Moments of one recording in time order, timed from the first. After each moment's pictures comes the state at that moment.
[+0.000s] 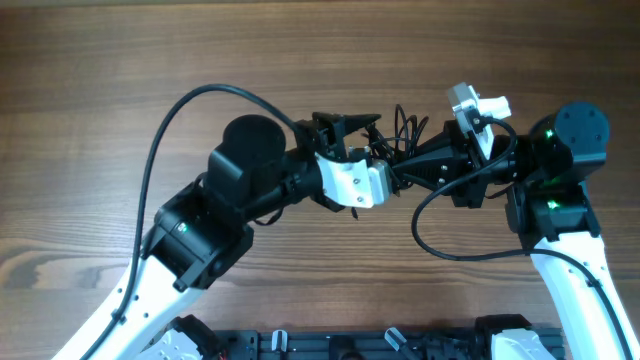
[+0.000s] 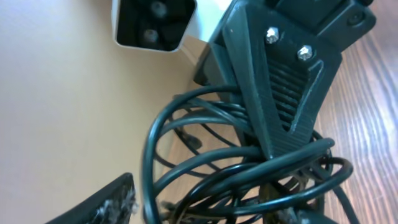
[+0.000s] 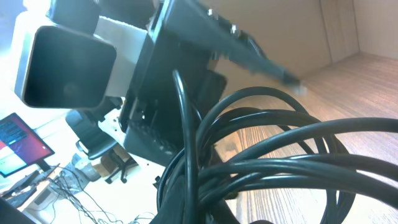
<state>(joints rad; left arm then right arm) -0.71 1.14 1.20 -0.33 0.36 0.82 0.07 1.11 0.86 0.32 -1.56 0.52</state>
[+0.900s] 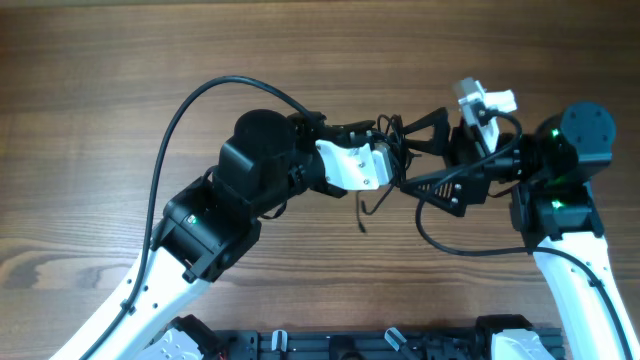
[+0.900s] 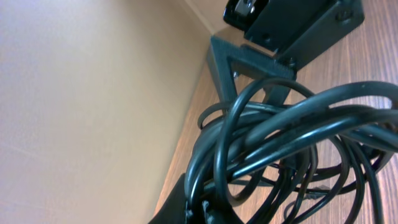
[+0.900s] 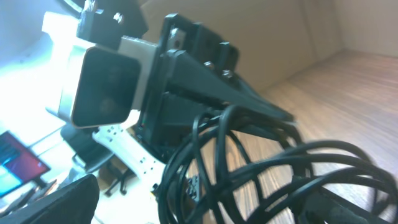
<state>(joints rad) -0.71 1.17 1.20 -0.33 0.21 0.83 0.04 1.11 0.86 0.32 -1.53 0.58</state>
